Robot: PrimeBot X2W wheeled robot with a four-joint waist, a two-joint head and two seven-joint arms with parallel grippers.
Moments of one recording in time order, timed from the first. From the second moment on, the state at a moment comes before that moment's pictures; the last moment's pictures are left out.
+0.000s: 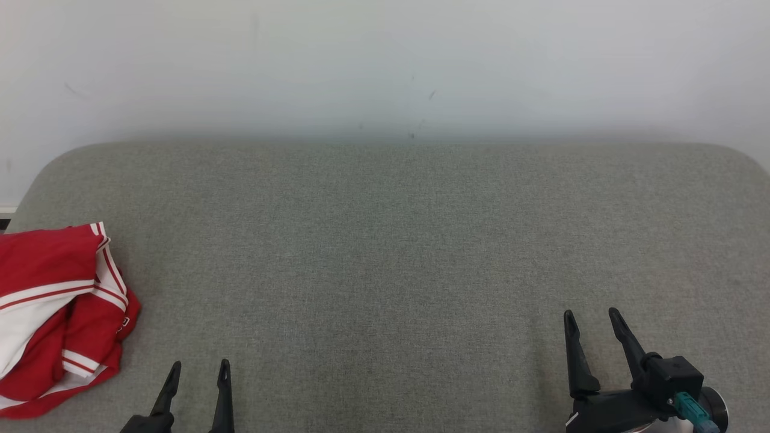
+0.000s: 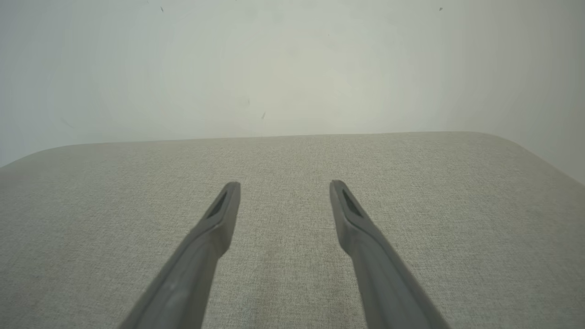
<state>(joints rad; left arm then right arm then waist) -0.03 0.05 0.04 0.32 -0.09 -0.13 -0.26 -0.08 -0.07 -0.05 0.34 0.09 0.13 -0.26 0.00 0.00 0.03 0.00</state>
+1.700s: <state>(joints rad) 0.02 0.05 0.19 0.34 -0.15 -0.12 -0.26 -0.11 -0.08 0.12 0.35 0.11 0.13 -0.26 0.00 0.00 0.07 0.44</state>
